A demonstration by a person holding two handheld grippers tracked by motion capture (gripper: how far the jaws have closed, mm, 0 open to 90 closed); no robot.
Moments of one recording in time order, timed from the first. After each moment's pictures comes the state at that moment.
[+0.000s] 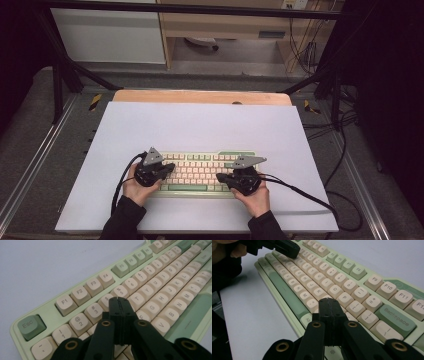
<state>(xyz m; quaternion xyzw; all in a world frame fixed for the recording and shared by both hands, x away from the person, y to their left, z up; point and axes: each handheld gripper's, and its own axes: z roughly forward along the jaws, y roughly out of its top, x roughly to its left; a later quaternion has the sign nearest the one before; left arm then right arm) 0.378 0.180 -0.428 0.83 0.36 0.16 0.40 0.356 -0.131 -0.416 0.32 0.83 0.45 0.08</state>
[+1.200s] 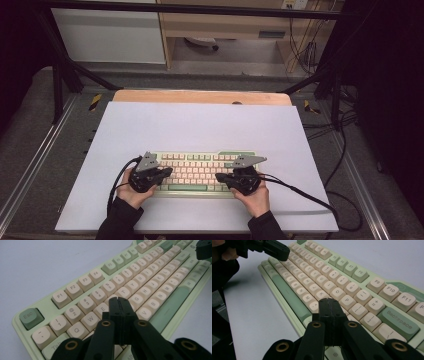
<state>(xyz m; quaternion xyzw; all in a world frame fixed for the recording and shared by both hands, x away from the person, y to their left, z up) 0.357 0.191 -0.419 0.83 0.34 0.15 0.42 0.356 -0.129 -0.415 0.32 0.83 0.45 0.07</state>
